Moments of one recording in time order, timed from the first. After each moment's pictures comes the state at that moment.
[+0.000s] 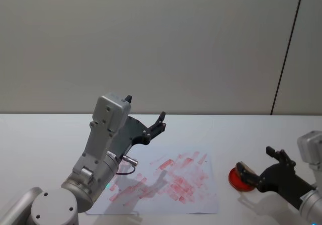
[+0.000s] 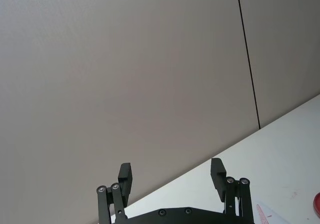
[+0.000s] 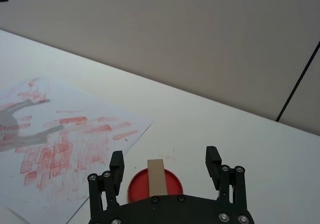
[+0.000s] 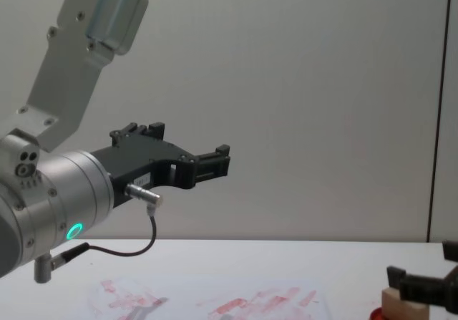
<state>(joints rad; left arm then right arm) -0.24 0.38 0.45 -1.63 -0.20 0.01 -0.01 0.01 0.37 -0.23 -1.60 0.21 0.10 0.26</state>
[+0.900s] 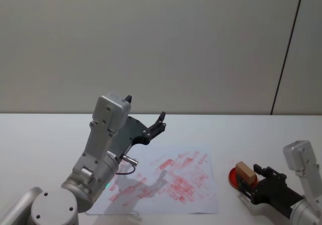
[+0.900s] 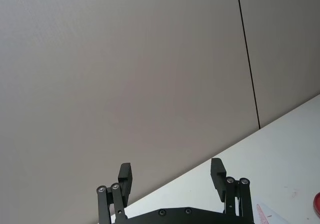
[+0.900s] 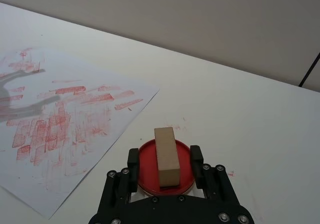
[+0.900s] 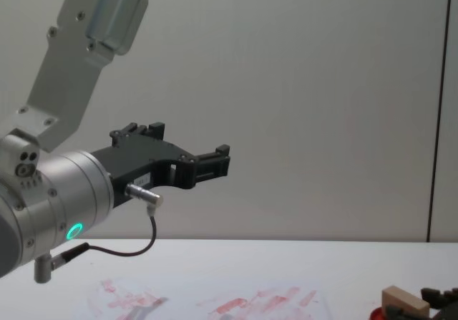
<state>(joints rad) -0.24 0.38 0.45 -1.63 -0.20 0.01 -0.01 0.04 0.33 -0.25 -1.51 0.20 0.15 0.28</state>
